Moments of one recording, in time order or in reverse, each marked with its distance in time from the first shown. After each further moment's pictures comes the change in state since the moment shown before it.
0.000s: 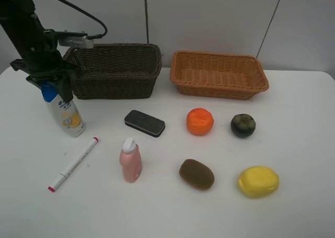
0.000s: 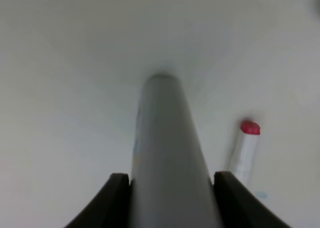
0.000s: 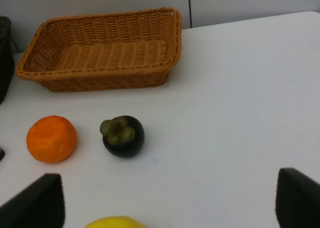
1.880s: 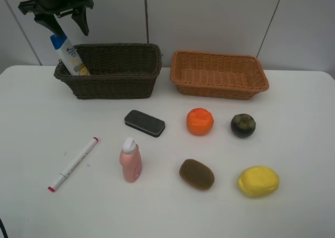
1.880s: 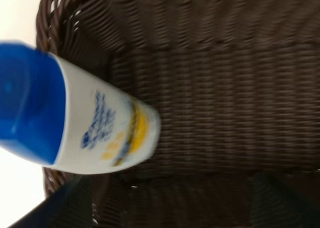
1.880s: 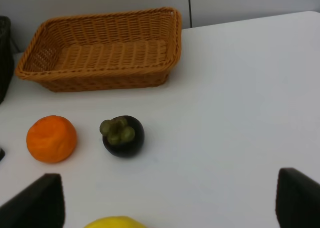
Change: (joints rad) left arm 0.039 0.310 -0.820 0.012 0.152 -0.284; right arm 0.000 0.000 0.000 0.000 0.000 0.000
